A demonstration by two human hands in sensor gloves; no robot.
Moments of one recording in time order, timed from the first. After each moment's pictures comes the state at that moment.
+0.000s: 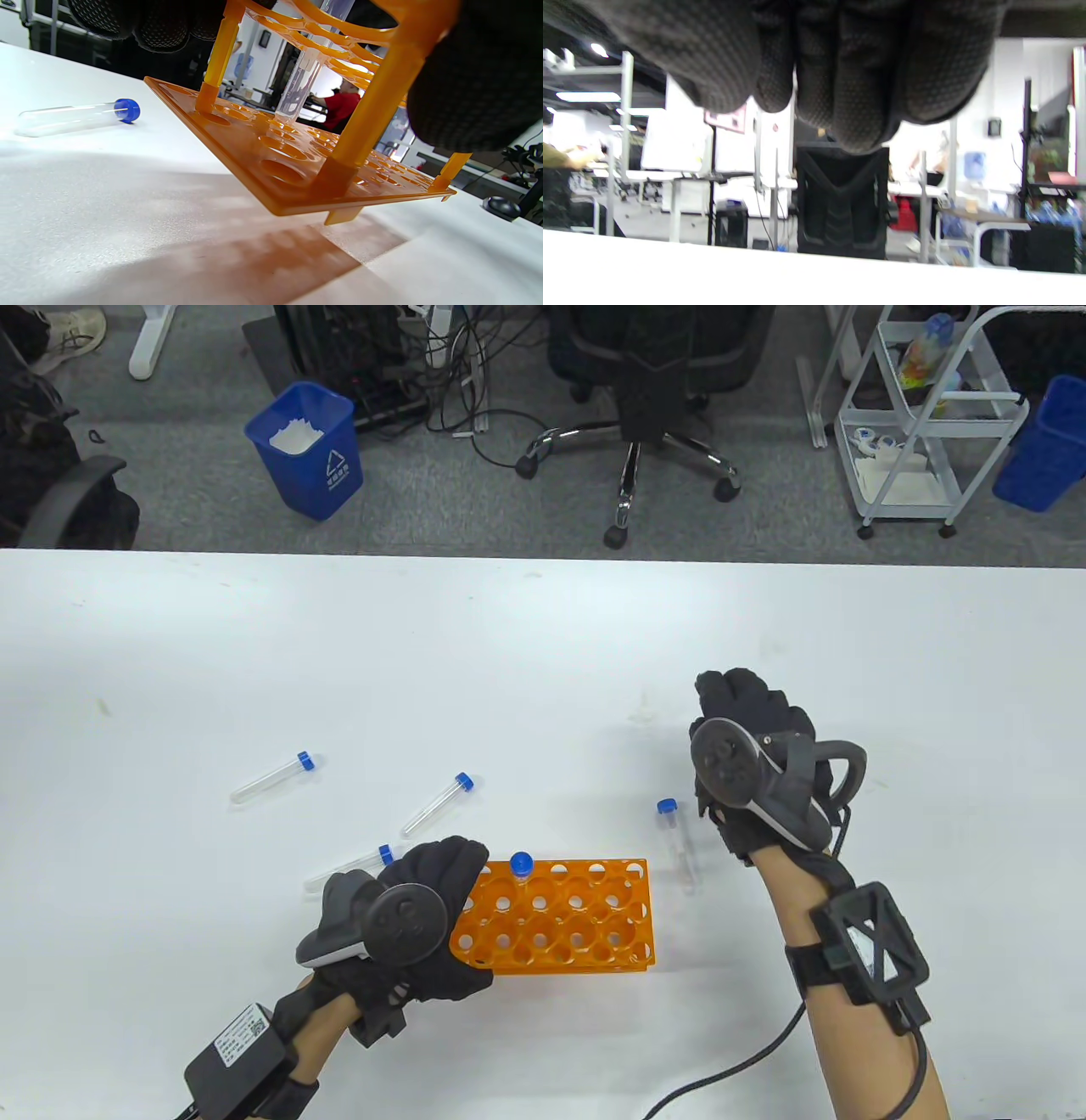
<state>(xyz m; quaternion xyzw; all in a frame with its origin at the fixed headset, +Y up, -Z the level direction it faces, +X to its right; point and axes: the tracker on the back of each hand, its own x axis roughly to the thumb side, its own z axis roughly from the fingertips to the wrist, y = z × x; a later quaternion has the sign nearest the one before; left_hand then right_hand) -0.169 -0.703 -0.180 -0.08 -0.30 0.15 0.94 0.157 -0.610 -0.303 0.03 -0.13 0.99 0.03</state>
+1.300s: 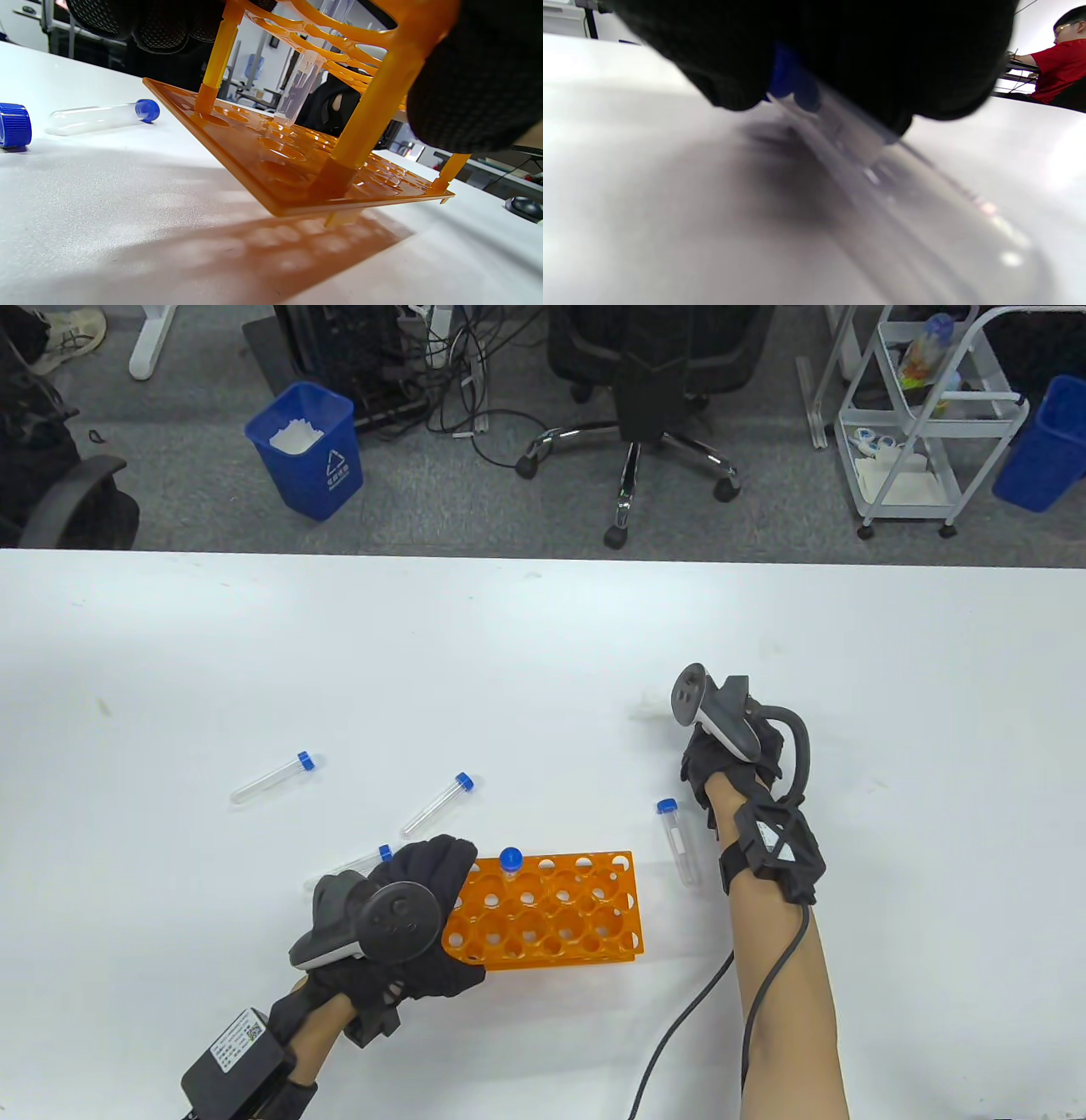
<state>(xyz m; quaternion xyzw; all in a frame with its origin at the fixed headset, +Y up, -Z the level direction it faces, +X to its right) -0.174 -0.705 -0.180 -0.08 -0.28 0.14 0.95 0.174 -0.744 -0.394 -0.12 0.08 0.99 -0.03</state>
